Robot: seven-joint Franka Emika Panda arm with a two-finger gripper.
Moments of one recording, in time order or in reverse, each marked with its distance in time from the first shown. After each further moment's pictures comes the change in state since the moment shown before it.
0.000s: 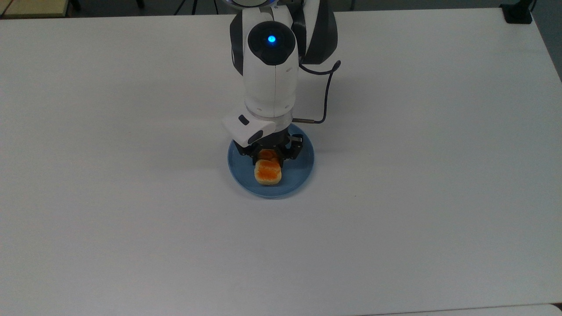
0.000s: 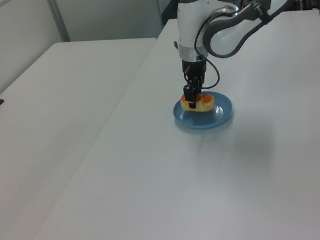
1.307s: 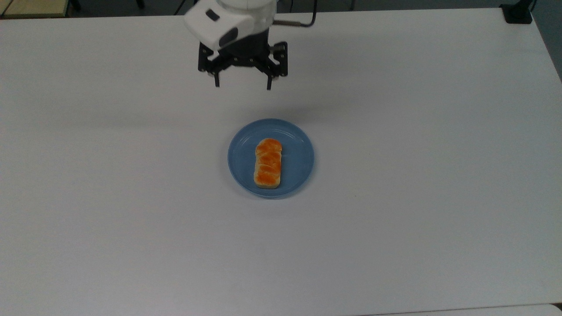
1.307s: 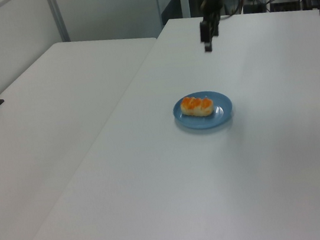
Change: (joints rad) arm -0.025 -0.315 -0.025 0.067 -0.006 -0.446 -0.143
